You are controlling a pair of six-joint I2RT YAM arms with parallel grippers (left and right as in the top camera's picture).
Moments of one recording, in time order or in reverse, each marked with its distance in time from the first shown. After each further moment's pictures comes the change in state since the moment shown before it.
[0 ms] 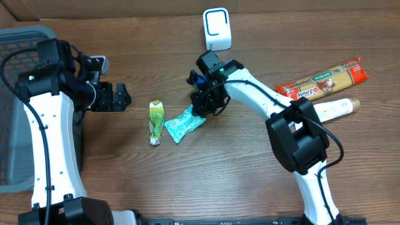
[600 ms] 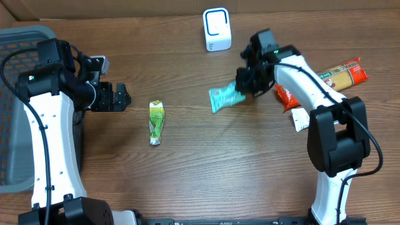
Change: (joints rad) left arm 0.000 0.000 0.000 0.000 0.000 0.000; right arm -0.274 -0.171 -0.174 0.065 0.156 0.135
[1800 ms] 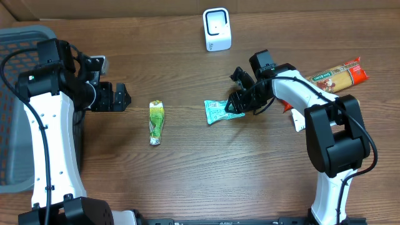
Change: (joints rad) left arm 0.000 0.000 0.000 0.000 0.000 0.000; right arm 0.000 -0.002 -0.201 0.135 -0.187 -0.326
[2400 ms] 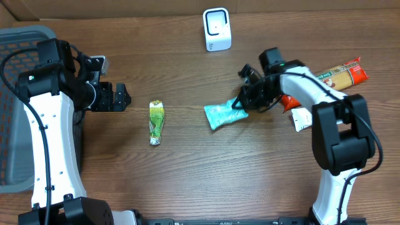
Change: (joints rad) left arm 0.000 0.000 0.000 0.000 0.000 0.000; right arm -0.068 -0.001 0.030 -0.088 -0.146 0.054
